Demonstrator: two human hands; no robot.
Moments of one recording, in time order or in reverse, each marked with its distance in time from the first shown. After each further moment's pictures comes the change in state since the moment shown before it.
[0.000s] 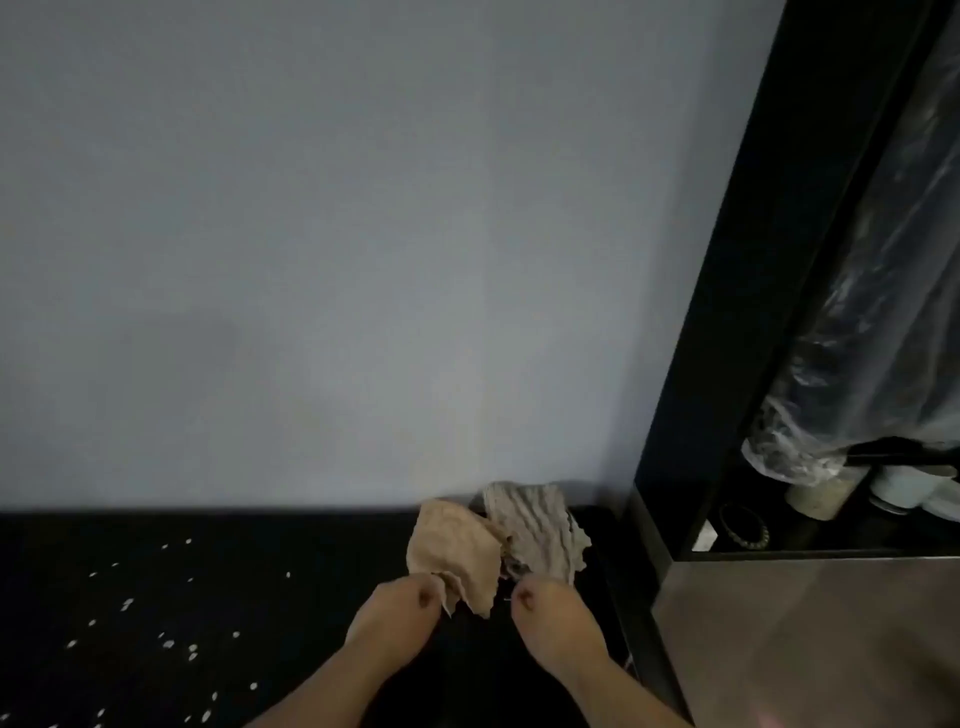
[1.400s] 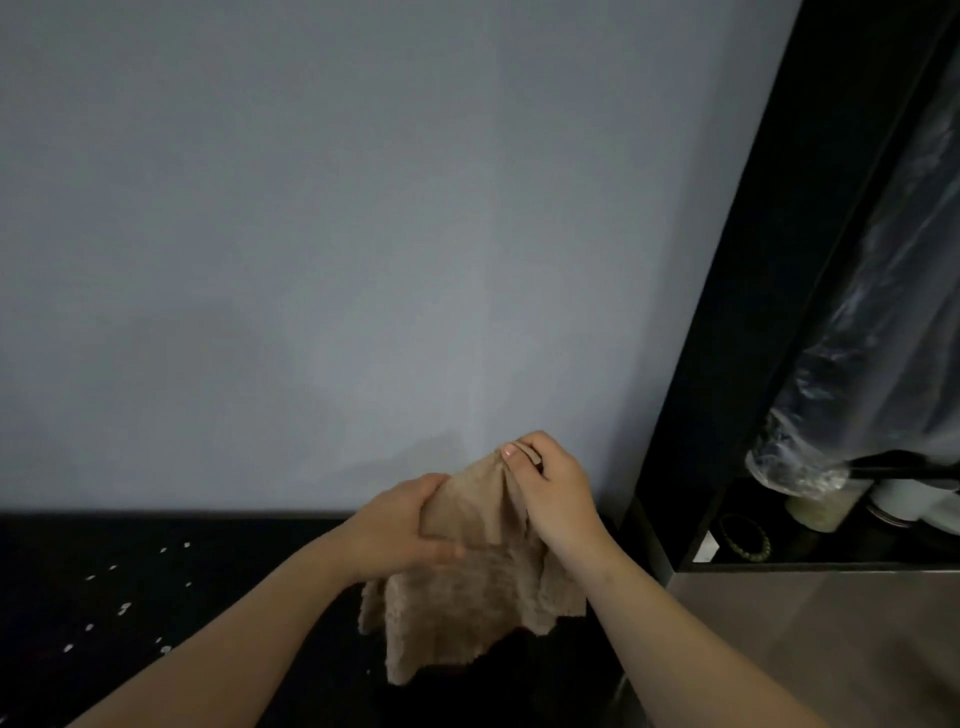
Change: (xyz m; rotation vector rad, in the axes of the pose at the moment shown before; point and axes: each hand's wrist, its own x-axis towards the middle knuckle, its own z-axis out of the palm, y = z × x) left_hand -0.003 0.036 -0.092 -0.112 -0.046 0.397; right_hand 0.015 -0.071 -0.088 0.630 0.367 -0.367
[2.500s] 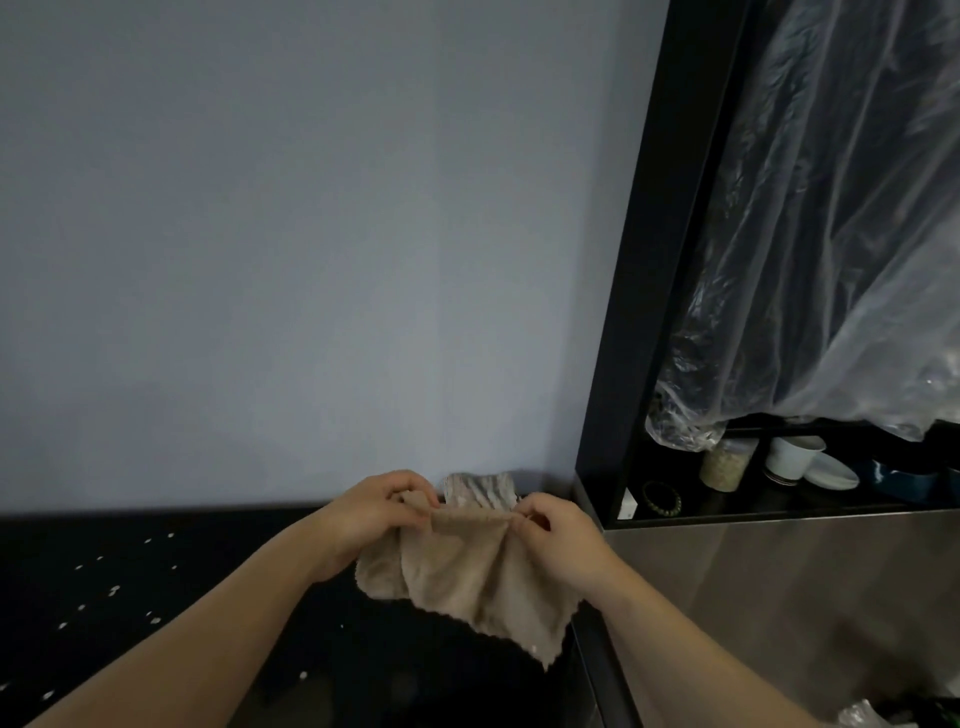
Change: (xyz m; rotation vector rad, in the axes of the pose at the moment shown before) left_hand -0.069 0.061 0.019 -0.517 -0.035 -0.146; right_hand -0.095 0.018 -0.074 -0.251 -0.217 0.091
